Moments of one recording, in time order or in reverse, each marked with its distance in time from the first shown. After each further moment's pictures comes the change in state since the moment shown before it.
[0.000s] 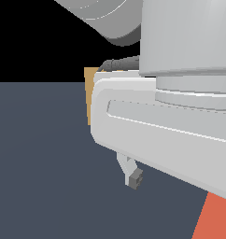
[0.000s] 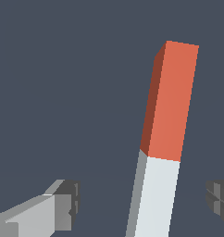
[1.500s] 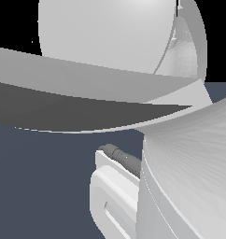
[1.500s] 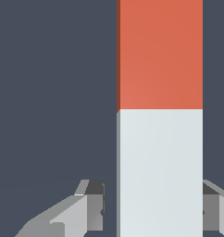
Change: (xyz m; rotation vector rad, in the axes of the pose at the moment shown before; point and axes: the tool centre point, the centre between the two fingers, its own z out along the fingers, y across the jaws) arm -0.046 0.025 0.074 0.006 -0.003 0.163
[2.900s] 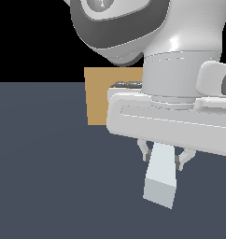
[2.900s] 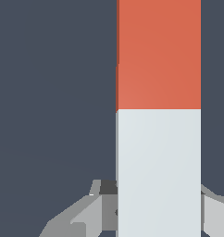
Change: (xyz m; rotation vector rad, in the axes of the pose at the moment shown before) arm 0.121 -0.085 -0.052 0.001 -0.003 -0.398
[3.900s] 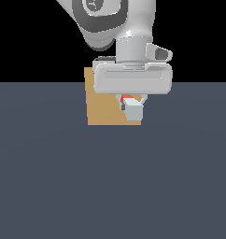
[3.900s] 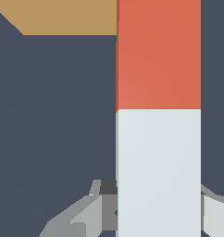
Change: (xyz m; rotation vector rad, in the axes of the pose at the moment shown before) arm 0.130 -0.098 -0.059 -0.001 0.000 -0.434
